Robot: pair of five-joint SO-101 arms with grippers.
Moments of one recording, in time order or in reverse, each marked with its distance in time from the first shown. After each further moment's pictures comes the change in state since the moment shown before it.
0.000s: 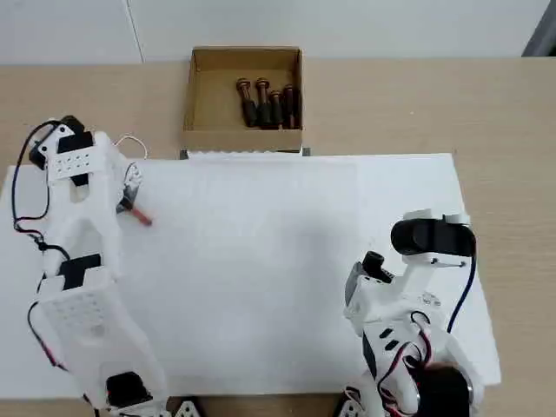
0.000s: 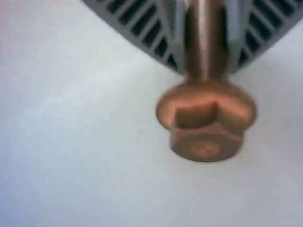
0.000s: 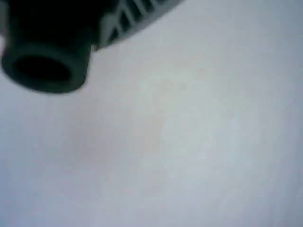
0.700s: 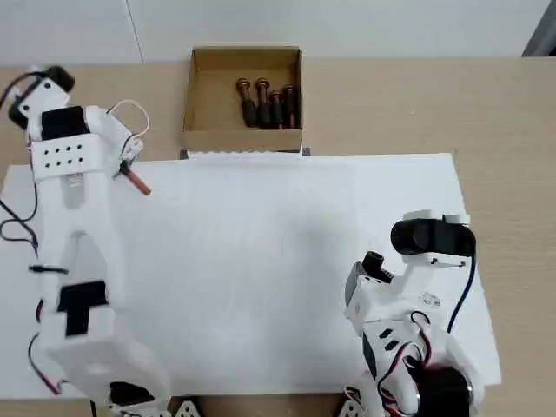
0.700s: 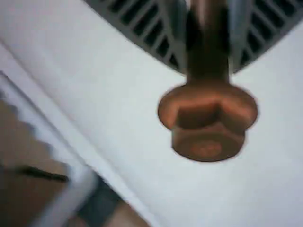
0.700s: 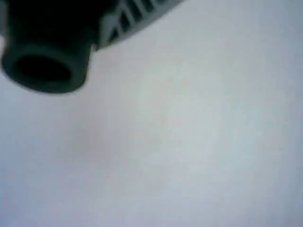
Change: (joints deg) left arm 5.9 -21.0 -6.0 11.3 0.0; right arm 0.0 0.0 0.0 0.0 0.0
